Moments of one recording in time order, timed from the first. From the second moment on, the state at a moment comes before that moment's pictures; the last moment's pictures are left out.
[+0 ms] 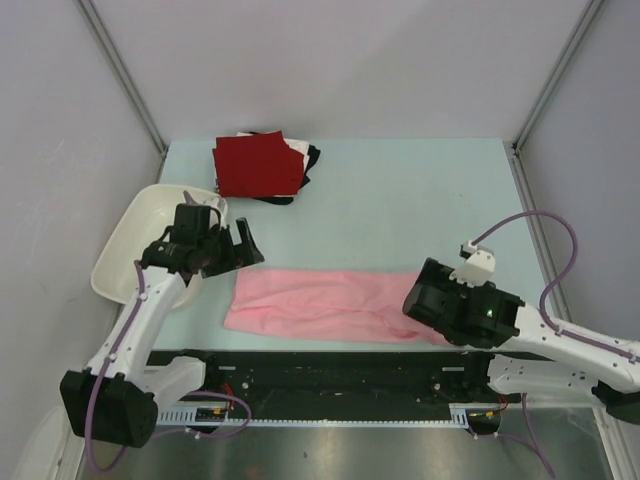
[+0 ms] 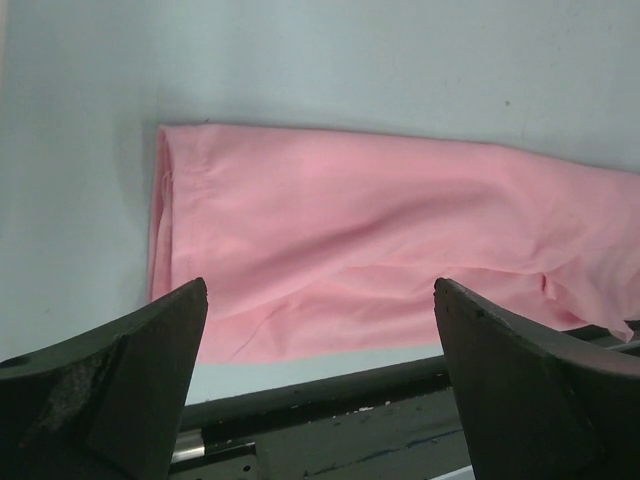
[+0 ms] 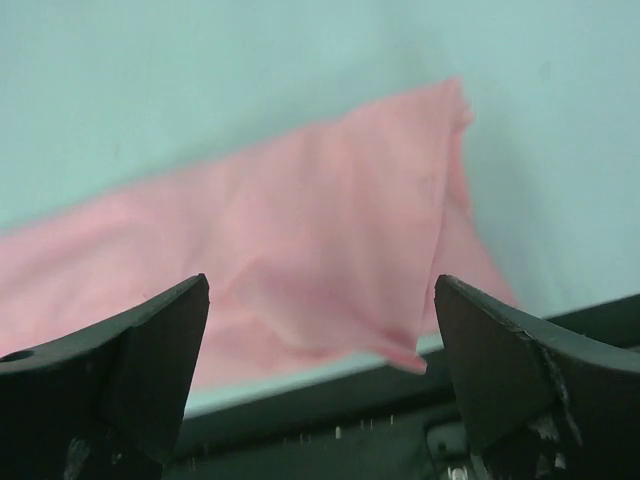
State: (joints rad) left arm -0.16 1.01 0.91 -0.81 0.17 -0.41; right arm 1.26 0.88 0.90 -1.30 0.87 1.52
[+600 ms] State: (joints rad) left arm -0.17 1.26 0.85 -0.41 0.31 -0.61; right arm 0.31 0.99 0.71 -0.51 0.26 0.83
